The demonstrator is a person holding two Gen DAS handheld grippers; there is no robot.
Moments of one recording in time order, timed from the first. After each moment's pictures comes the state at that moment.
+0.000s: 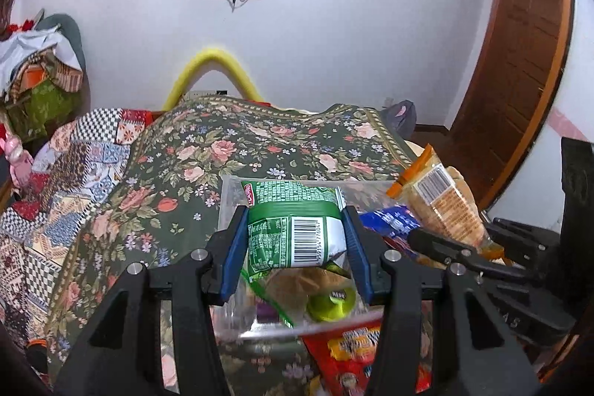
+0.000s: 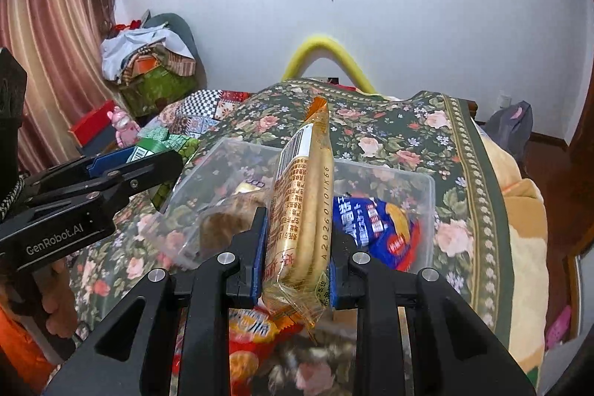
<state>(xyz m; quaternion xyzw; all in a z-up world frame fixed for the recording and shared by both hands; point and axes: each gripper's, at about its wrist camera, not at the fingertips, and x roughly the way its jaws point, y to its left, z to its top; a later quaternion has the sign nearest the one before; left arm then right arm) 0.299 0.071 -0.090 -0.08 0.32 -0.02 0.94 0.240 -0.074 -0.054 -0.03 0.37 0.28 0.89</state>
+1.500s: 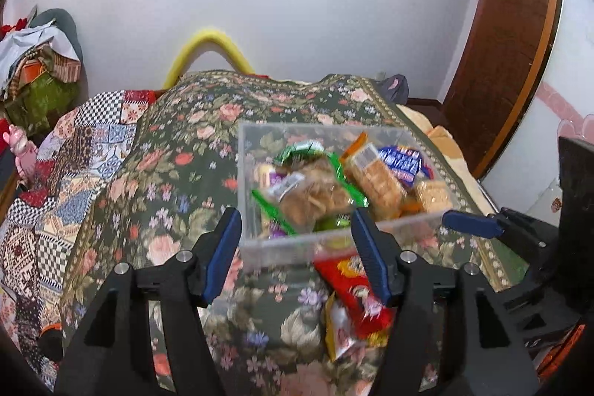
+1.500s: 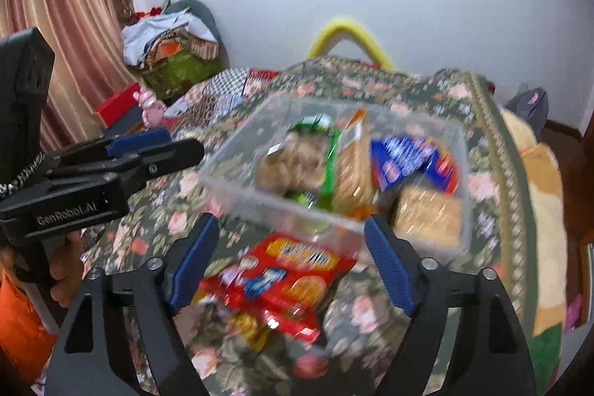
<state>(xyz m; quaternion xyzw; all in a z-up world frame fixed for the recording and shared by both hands) 0.227 0.083 -0.100 -0.06 0.36 -0.03 0.93 0.182 -0.070 -0.069 -0.02 0.41 0.31 0.86</state>
